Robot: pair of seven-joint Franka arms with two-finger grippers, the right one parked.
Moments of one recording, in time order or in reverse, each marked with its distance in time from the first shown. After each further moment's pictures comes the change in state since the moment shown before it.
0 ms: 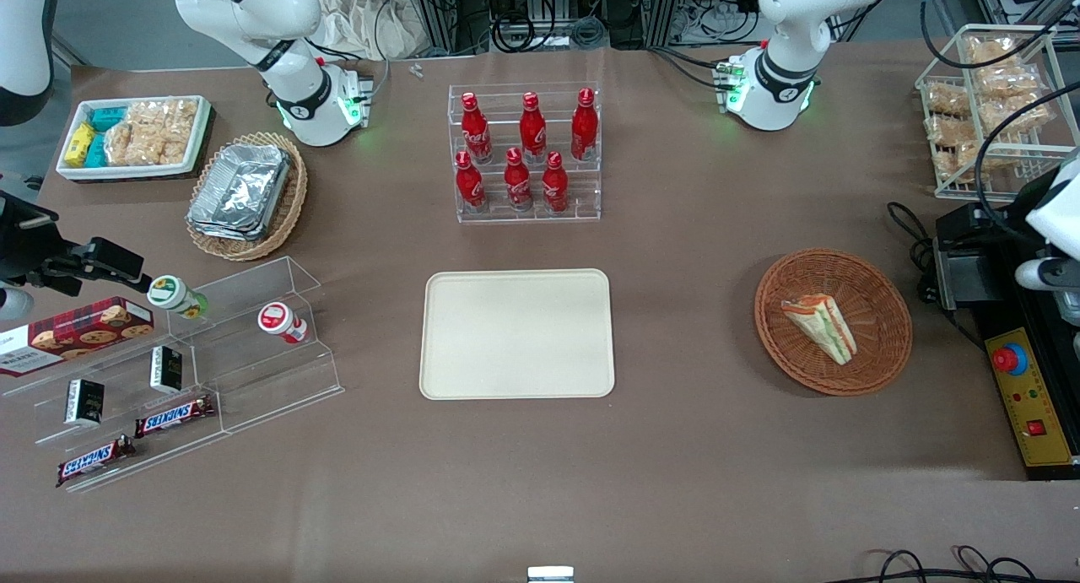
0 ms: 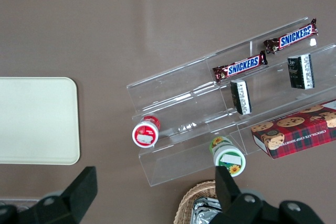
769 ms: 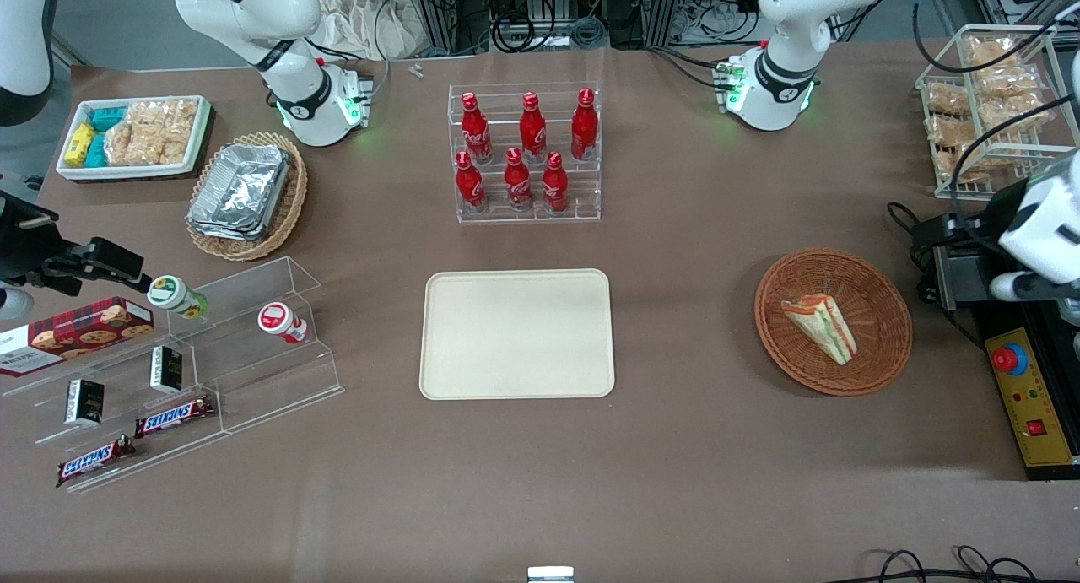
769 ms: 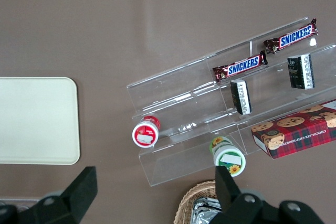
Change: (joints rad) arm -0.001 0.012 -0.002 -0.146 -0.029 0.061 -0.141
